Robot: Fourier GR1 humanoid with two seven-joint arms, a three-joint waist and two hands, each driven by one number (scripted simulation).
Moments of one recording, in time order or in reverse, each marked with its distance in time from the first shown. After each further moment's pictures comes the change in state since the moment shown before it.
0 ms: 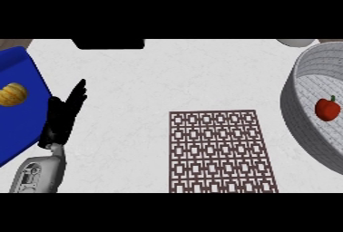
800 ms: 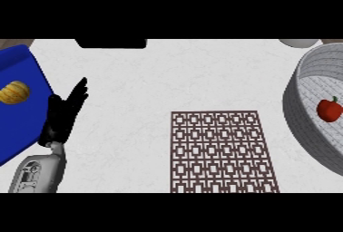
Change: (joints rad) left arm -0.012 0.005 -0.003 0.001 0.010 -0.015 0.010; right arm -0.075 0.148 0.333 -0.112 0.194 0.147 0.022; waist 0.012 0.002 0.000
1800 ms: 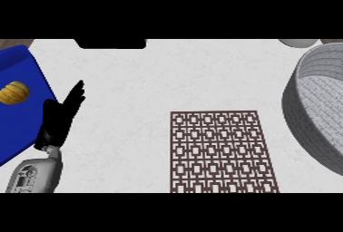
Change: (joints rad) left arm 0.029 0.012 0.005 -0.008 0.007 -0.006 -0.024; right arm -0.094 -0.097 0.107 -0.316 0.090 0.254 0.211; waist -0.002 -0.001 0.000
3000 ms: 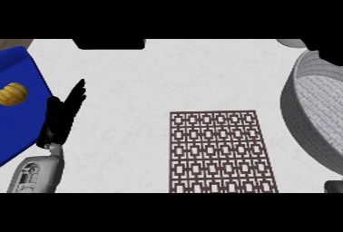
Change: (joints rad) left arm -0.018 -0.002 -0.006 0.015 -0.008 0.014 0.011; right arm -0.288 0.527 0.215 -0.538 -0.034 -0.004 0.605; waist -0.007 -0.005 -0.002
